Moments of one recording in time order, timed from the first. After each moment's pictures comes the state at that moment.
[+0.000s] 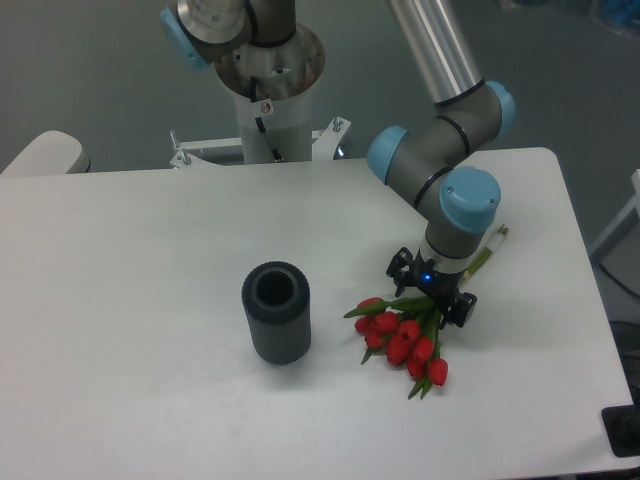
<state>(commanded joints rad) 2.69 -2.10 -1.76 -0.78 1.42 1.41</state>
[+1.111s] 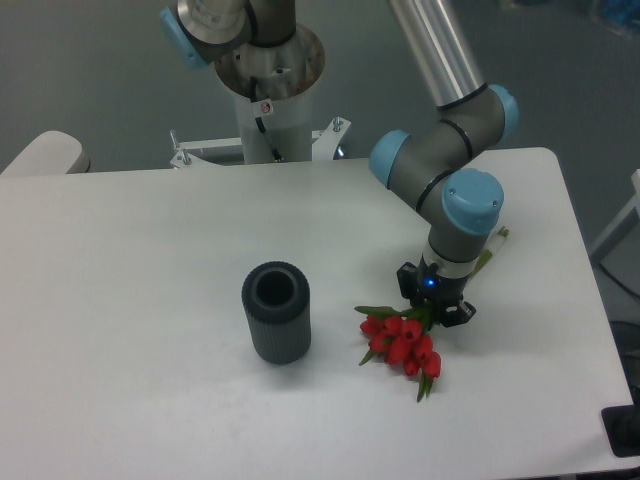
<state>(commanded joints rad) 2.69 -2.11 -1.72 -0.77 1.42 1.42</state>
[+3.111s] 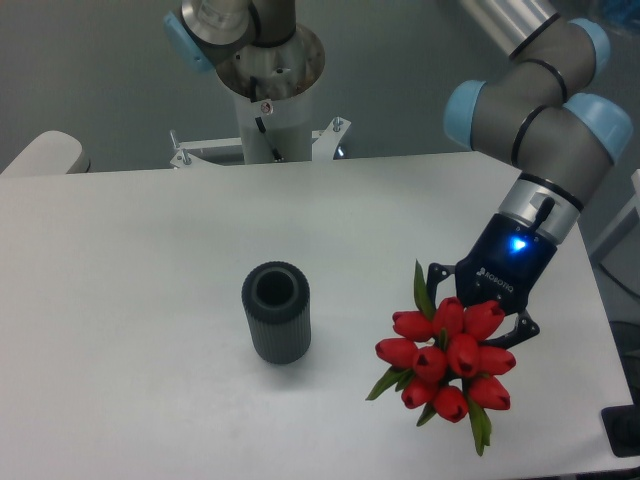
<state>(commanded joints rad) 2.77 -2.07 -1.40 -0.92 0.45 1.12</state>
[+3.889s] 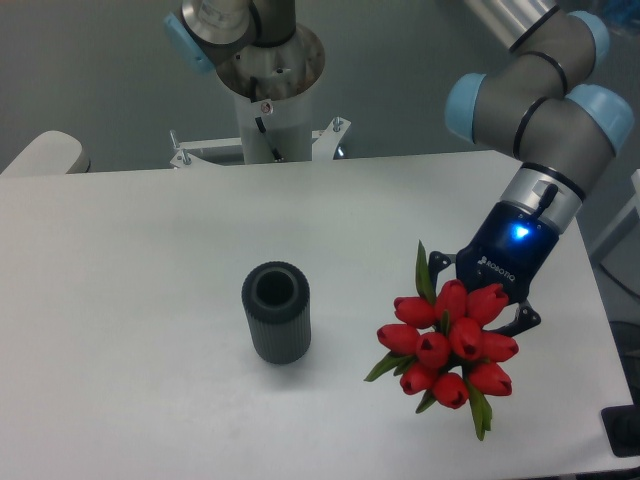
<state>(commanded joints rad) 2.77 -2.06 -1.41 -0.91 0.43 1.13</state>
